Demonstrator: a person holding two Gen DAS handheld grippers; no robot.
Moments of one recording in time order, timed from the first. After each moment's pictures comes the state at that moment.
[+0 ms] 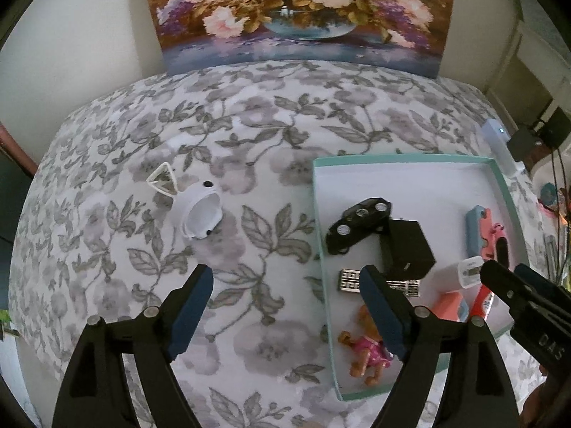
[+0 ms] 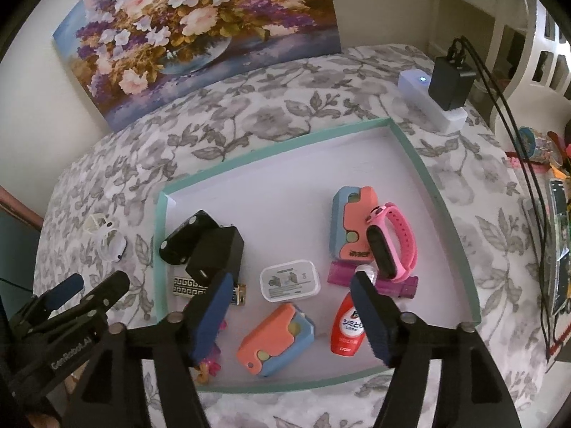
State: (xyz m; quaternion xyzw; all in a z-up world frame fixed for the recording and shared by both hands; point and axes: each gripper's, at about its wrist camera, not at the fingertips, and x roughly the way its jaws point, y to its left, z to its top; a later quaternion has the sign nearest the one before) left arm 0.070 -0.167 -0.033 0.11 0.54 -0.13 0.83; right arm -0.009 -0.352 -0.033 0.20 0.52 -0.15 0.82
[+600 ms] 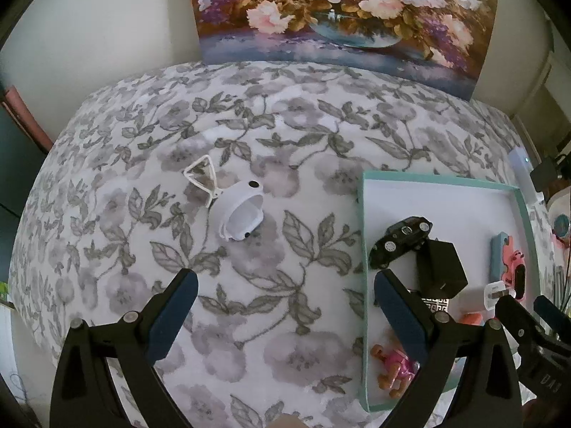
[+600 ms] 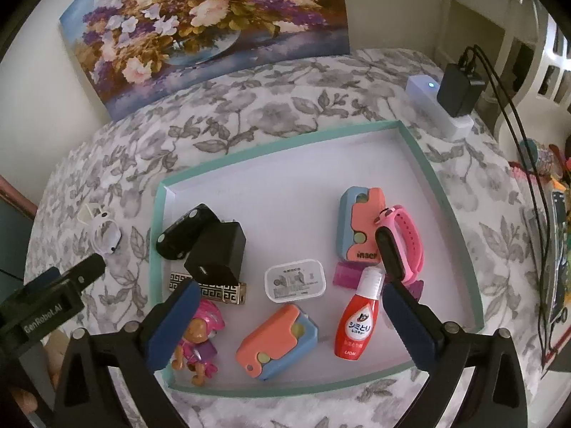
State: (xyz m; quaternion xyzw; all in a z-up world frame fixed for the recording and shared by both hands) left arm 0.088 -0.137 -0.033 0.08 0.54 -0.09 0.84; right arm -0.002 -0.342 -0.037 0.17 0.52 -0.15 0.82
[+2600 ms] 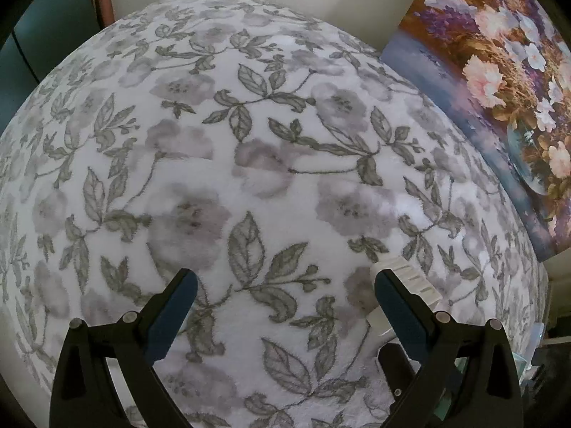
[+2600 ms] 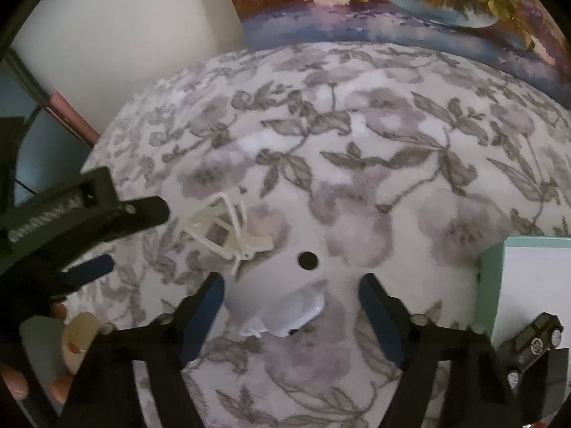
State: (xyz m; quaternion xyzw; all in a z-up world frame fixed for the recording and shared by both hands) left arm 0.228 0.035 -0.085 -0.14 0.58 0.05 0.80; right arm 0.178 -0.143 -0.107 0.14 0.53 0.06 0.83
